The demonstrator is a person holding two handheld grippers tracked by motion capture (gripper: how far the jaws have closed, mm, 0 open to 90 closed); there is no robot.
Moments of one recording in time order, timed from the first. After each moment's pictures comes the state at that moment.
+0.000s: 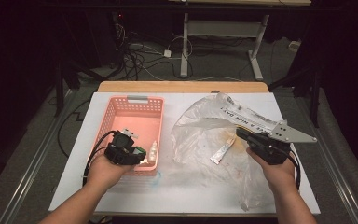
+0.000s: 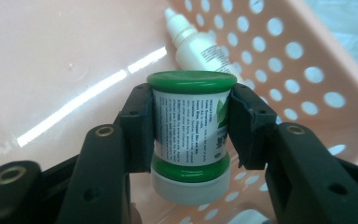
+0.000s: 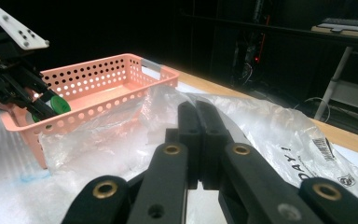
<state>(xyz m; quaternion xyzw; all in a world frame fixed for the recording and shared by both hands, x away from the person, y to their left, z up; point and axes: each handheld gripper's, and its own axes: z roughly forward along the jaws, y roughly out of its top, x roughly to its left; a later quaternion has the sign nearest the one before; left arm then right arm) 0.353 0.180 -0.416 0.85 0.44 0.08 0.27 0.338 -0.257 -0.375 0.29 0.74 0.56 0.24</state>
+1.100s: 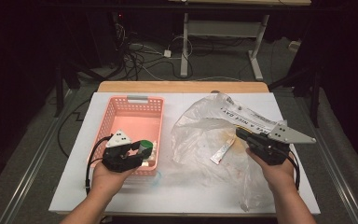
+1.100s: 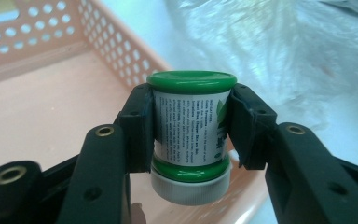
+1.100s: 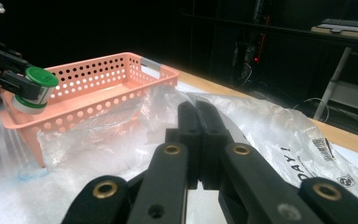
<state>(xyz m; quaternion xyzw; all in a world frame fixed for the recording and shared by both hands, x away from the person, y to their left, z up) 0.317 0.174 -0.399 0.80 0.38 0.12 0.45 0.339 -0.257 -0.378 0.29 0.74 0.56 0.24</state>
